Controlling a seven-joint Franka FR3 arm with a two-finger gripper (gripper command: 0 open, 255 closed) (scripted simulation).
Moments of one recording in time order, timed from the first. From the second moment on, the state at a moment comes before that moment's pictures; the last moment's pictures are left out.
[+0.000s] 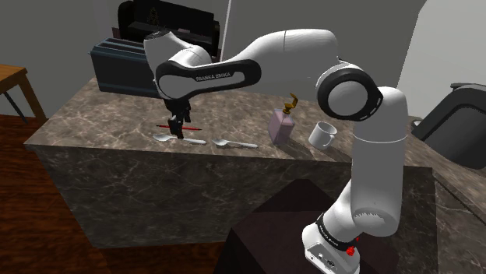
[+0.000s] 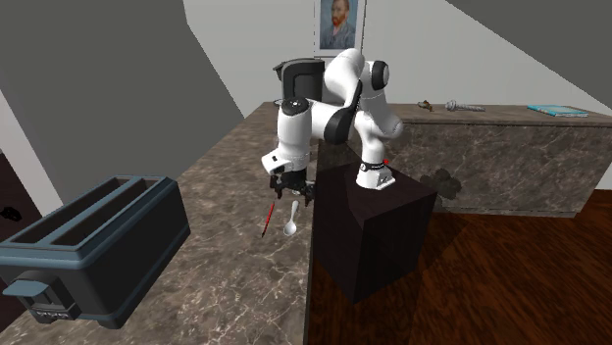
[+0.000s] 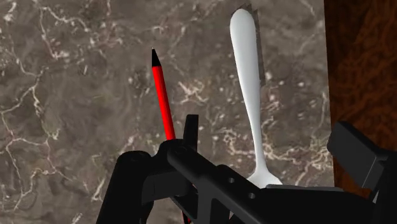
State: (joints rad) arm 0.29 0.52 0.24 -1.46 -0.29 1.77 -0.17
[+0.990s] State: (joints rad) arm 0.29 0.56 0.24 -1.51 -0.31 1.85 -0.16
